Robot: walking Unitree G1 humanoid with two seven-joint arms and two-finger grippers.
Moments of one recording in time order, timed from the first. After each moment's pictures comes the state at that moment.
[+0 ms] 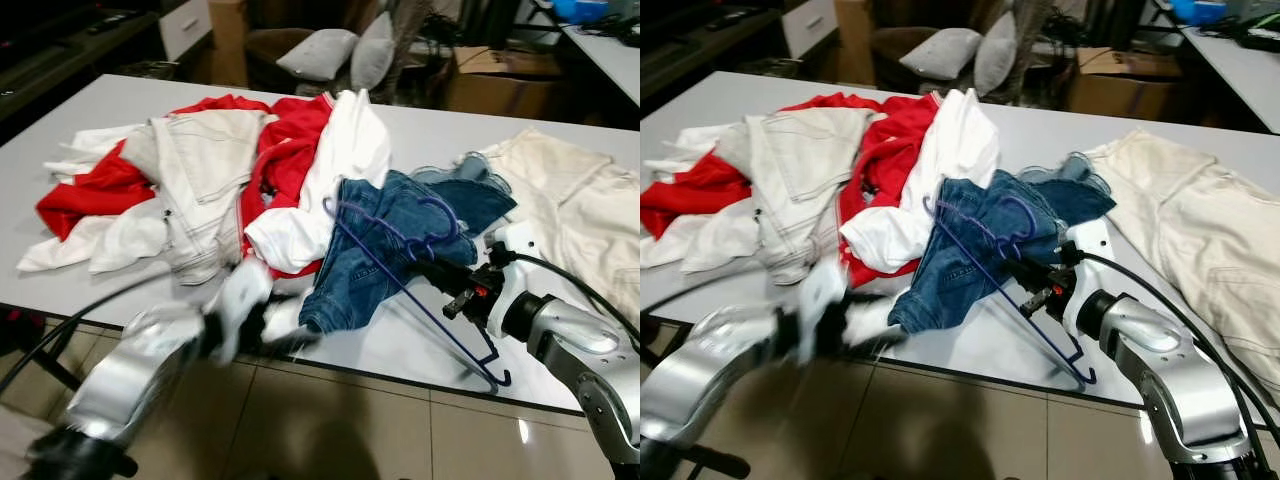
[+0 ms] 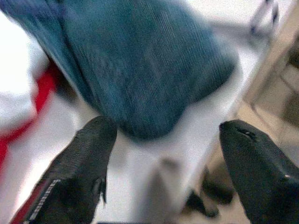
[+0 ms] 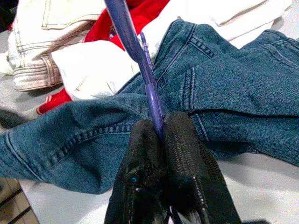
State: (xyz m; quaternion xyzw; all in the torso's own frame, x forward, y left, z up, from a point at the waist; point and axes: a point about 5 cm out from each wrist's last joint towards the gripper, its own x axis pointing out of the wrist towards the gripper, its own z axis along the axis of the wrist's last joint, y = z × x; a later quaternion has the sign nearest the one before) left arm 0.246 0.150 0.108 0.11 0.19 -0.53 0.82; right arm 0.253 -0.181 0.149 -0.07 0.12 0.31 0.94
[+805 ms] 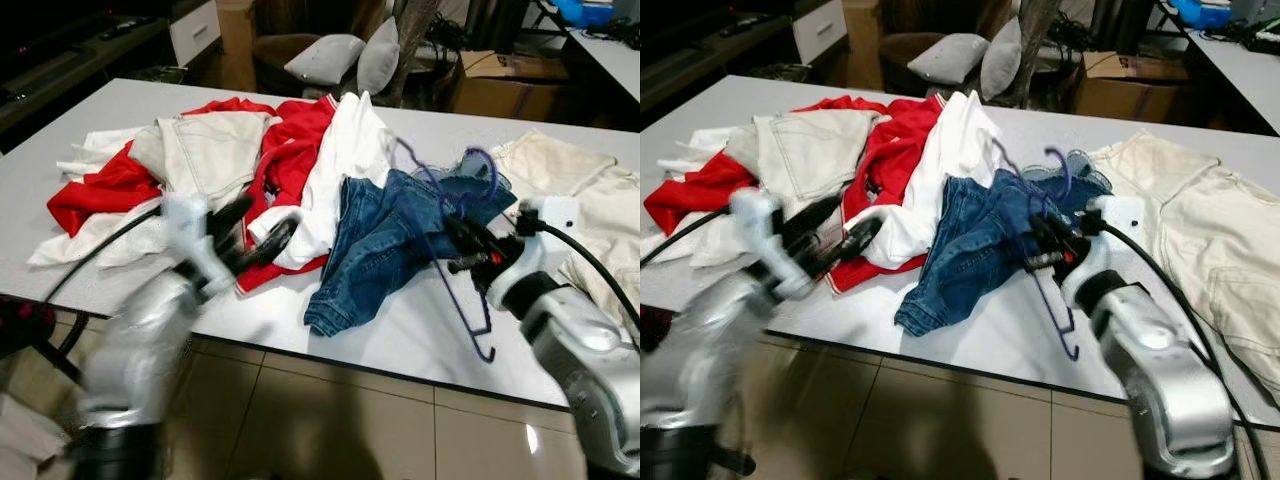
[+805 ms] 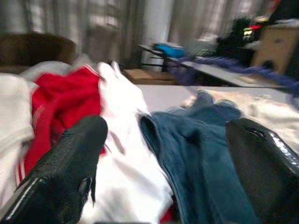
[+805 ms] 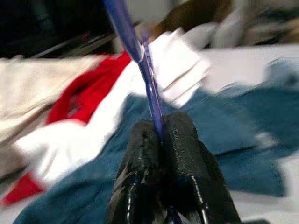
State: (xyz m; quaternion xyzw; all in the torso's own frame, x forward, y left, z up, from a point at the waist) left arm 0.283 0.142 0.172 -0.05 -0.04 -0.27 0.96; right arm 0.253 -0.172 0.188 -0.03 0.02 0.11 0.99
